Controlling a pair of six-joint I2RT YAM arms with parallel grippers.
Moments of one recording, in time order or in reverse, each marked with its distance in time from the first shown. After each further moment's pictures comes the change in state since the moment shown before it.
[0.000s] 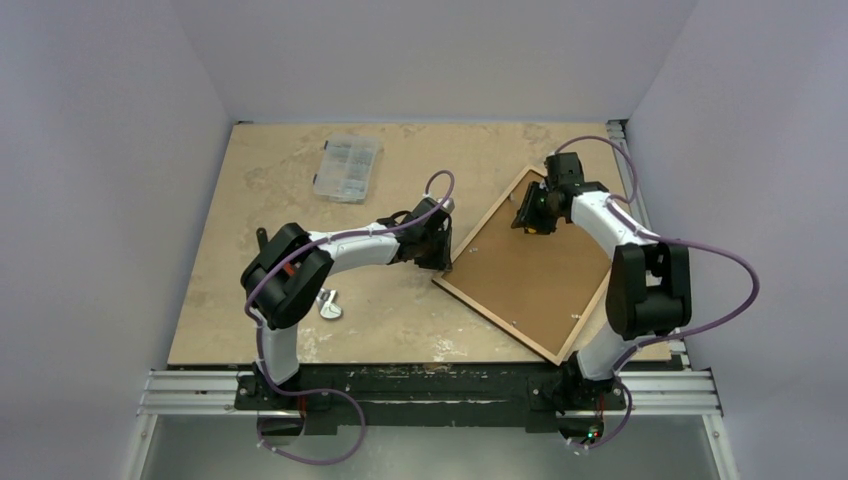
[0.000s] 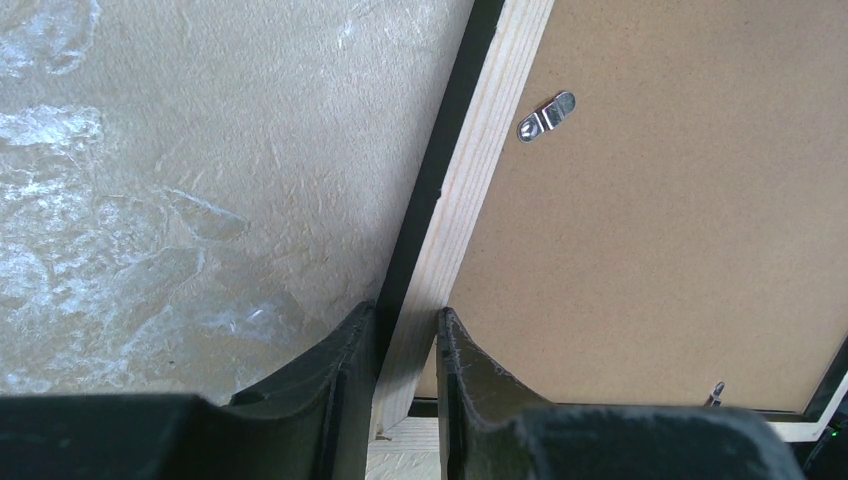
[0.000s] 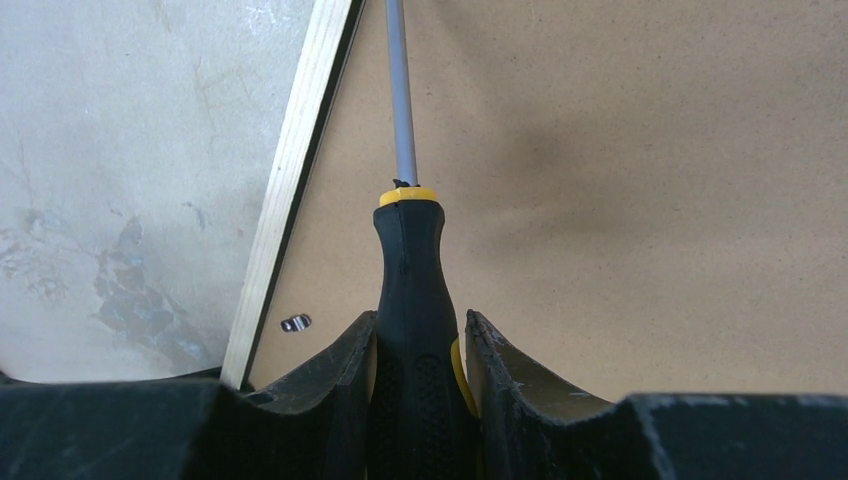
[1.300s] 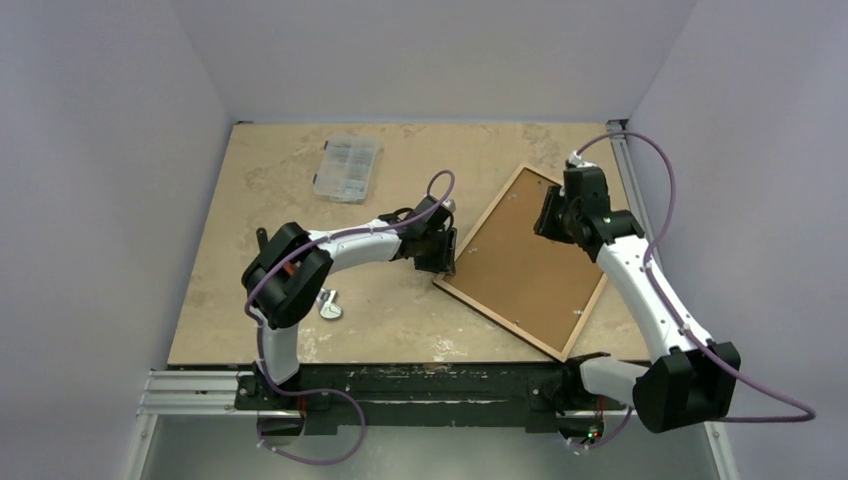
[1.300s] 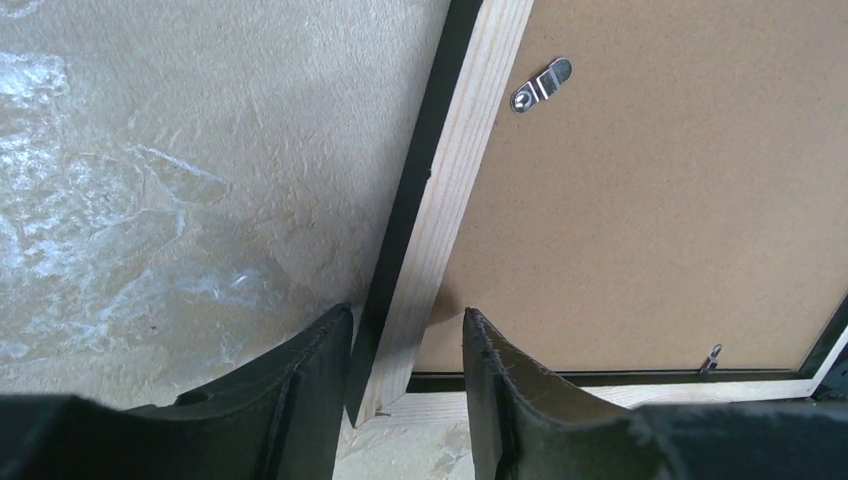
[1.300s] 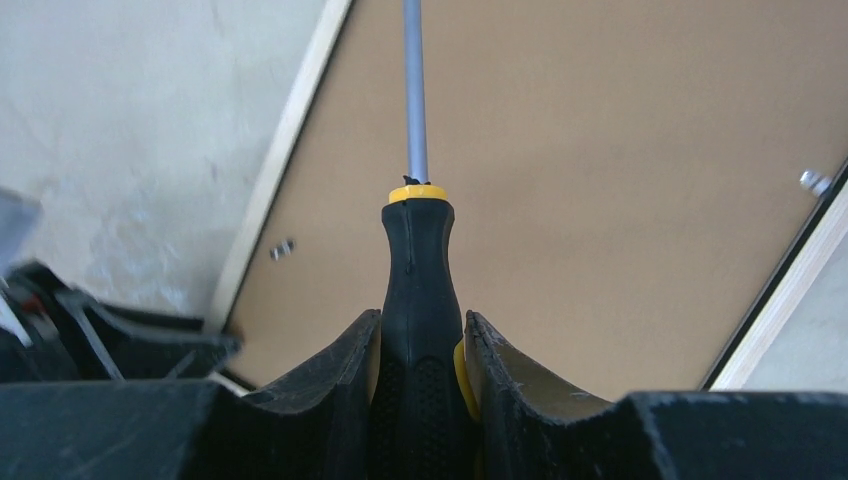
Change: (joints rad) left arm 0.000 0.005 0.041 -0.088 0.032 -0.007; right arm 0.085 -0.431 -0.051 -0.146 0.249 -0.056
